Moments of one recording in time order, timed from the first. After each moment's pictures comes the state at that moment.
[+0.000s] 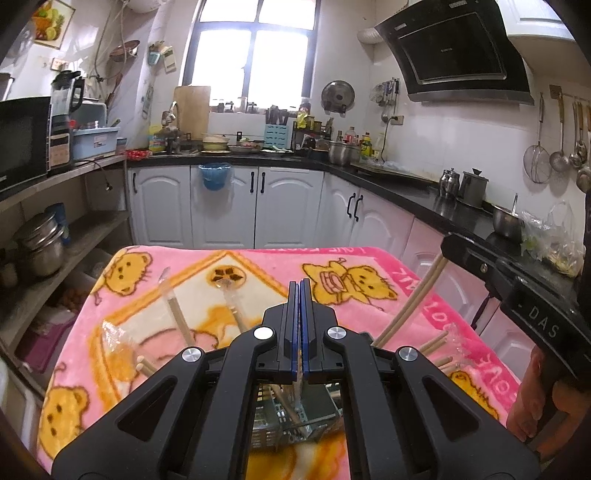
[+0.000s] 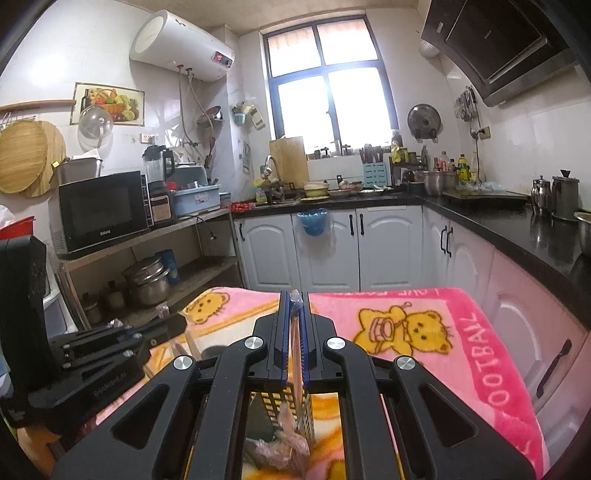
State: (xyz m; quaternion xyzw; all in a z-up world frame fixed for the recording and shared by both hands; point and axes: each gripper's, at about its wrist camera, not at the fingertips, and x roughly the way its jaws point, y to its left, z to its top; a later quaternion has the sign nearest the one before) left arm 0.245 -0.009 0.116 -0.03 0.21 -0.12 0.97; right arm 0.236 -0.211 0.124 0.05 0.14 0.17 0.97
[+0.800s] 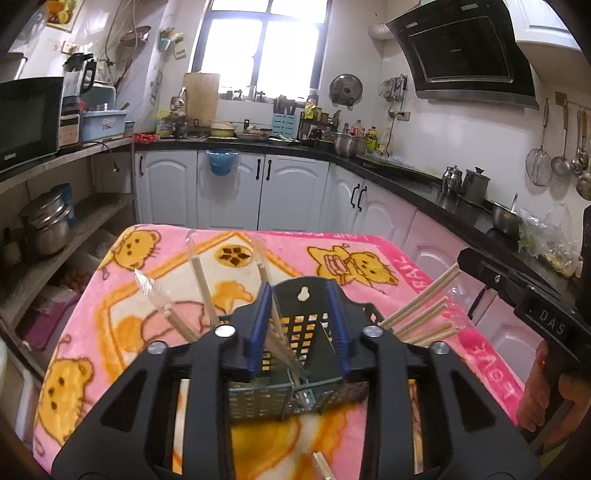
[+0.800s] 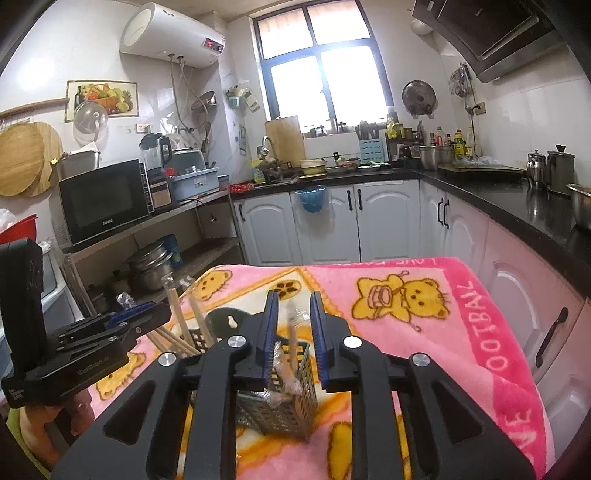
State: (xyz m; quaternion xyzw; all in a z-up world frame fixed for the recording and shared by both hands) left arm 0.223 0.008 0.106 -0.05 0.23 -0.12 0.96; right arm 0.213 -0.216 0.115 0.05 0.18 0.17 0.97
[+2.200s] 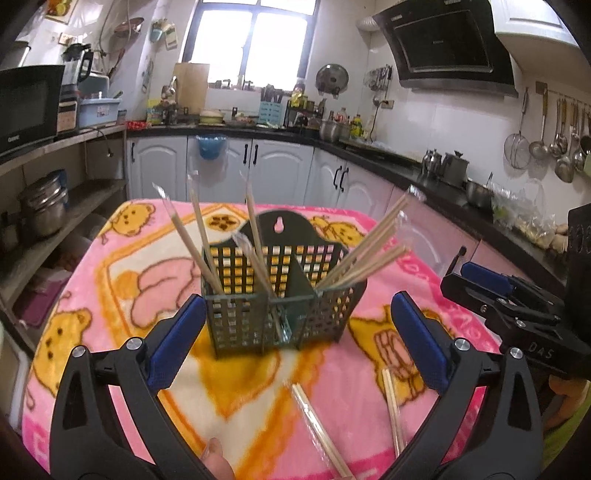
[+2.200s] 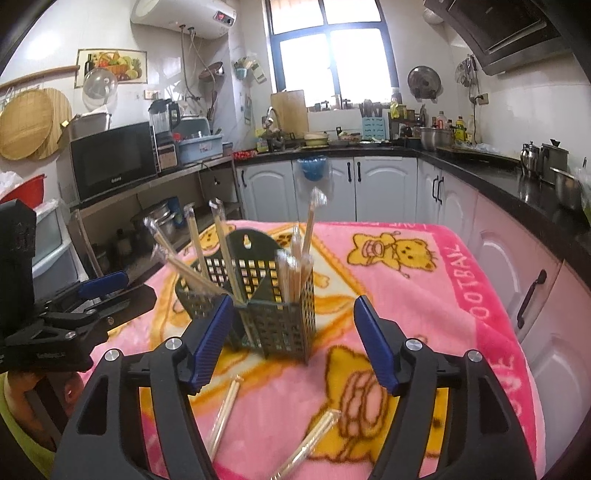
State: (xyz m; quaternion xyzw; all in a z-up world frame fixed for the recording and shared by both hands) left arm 0.155 0.005 0.077 -0.05 0.25 -0.15 0.96; right arm 0.142 -0.216 0.079 0.02 0.24 0.17 0.96
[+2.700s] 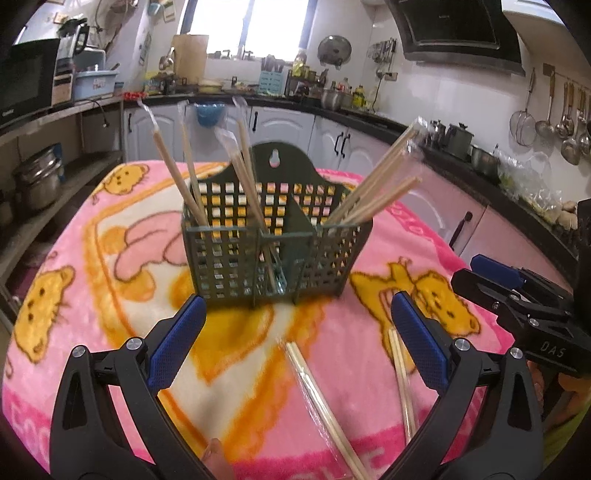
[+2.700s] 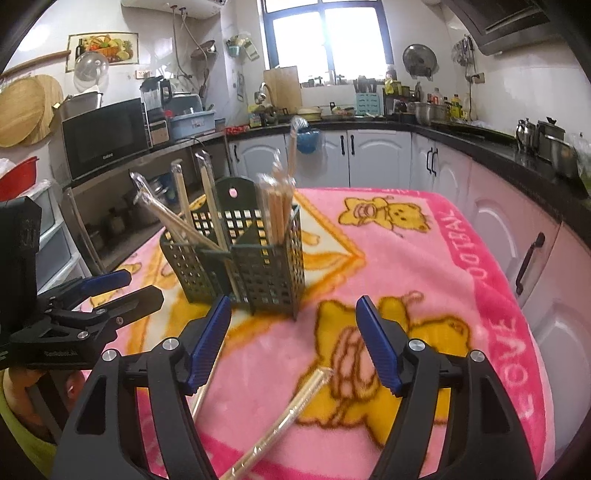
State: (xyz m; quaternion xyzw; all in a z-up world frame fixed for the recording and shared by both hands) left arm 0.155 -0.004 0.030 -0.04 0.31 -0.15 0.94; right arm 0.136 -0.227 0.039 0.02 0.28 0.16 0.95
